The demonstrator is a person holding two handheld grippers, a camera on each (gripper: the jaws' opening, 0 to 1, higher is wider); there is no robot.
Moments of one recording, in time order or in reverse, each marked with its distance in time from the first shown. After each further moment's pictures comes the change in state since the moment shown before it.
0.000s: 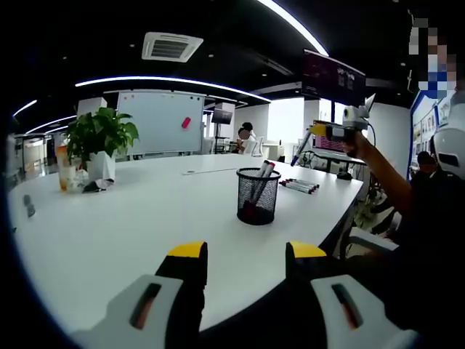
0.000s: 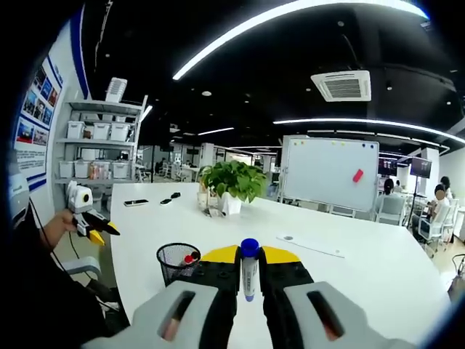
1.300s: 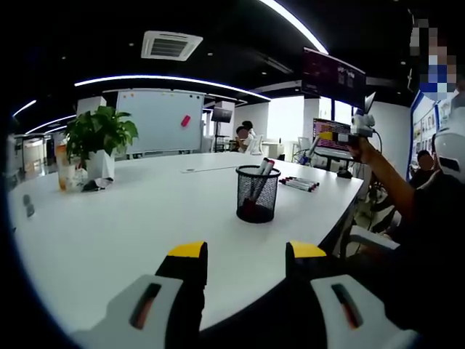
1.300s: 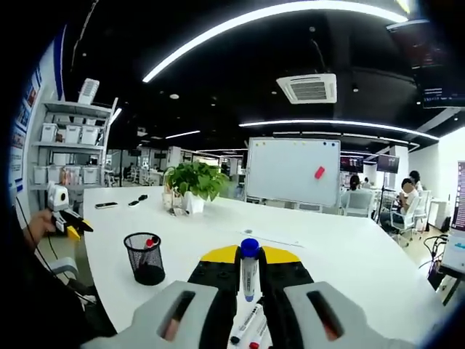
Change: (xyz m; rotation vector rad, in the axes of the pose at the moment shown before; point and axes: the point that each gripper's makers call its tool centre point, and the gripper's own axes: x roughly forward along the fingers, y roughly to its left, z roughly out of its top) left arm 0.002 -0.001 -0.003 0.002 0.011 0.000; right arm -0.051 -0.062 -0.024 0.036 -0.015 -0.211
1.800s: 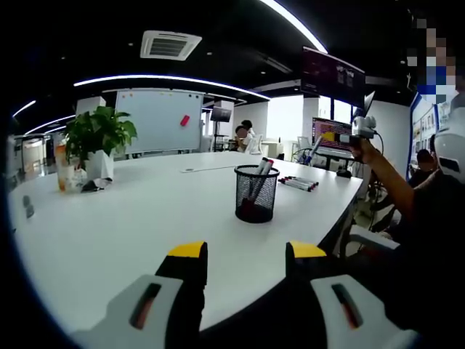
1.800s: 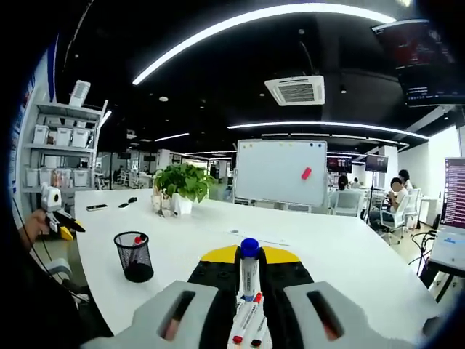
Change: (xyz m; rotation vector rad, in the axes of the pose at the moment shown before) left arm 0.001 -0.002 0.001 0.004 0.003 -0.004; right arm -0.015 -0.021 -0.004 0.002 -0.006 -0.068
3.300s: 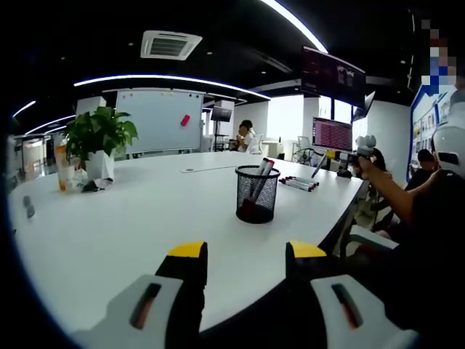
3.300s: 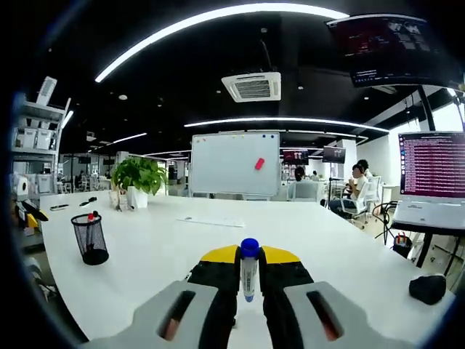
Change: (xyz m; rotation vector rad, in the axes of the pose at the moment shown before) left arm -0.001 0.001 0.002 -0.001 0.001 0.003; right arm -0.023 -0.065 -0.070 0.052 0.024 -0.267
